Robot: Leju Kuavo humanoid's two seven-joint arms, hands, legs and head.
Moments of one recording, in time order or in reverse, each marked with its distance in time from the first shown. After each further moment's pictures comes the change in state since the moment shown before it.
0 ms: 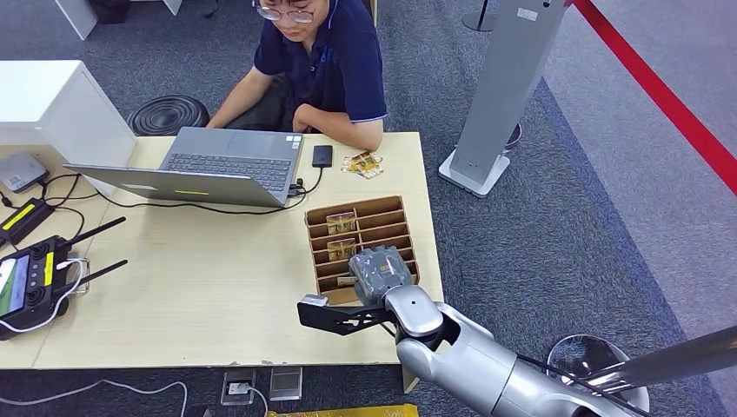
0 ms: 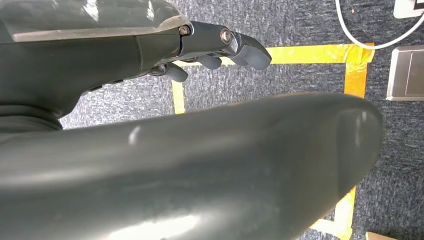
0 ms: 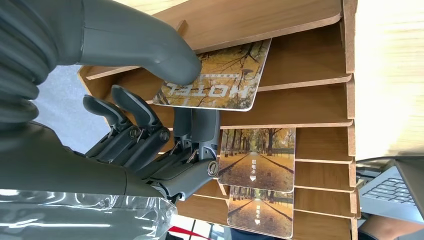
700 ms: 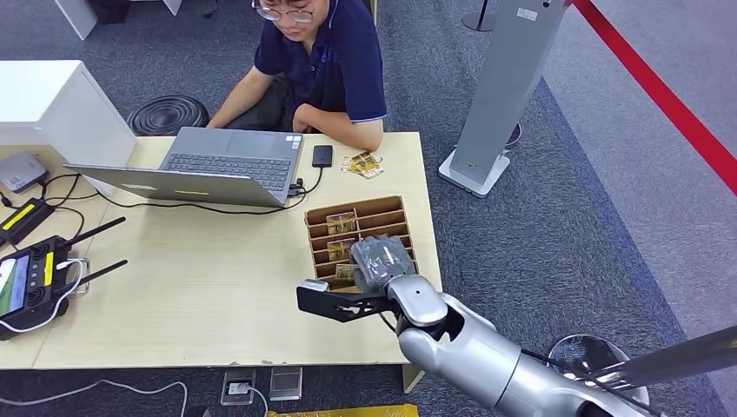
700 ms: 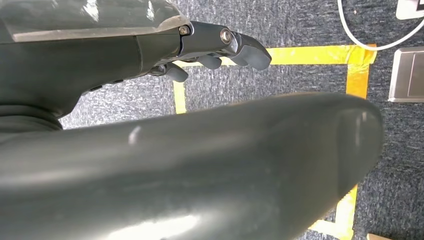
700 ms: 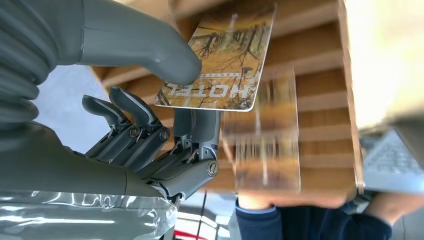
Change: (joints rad) left arm 0.001 0.002 0.000 0.000 0.005 0.003 0.005; right arm -0.034 -0.013 -0.032 -0.058 -0.068 0.003 0.023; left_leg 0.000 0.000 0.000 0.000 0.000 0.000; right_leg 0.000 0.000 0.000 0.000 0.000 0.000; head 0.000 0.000
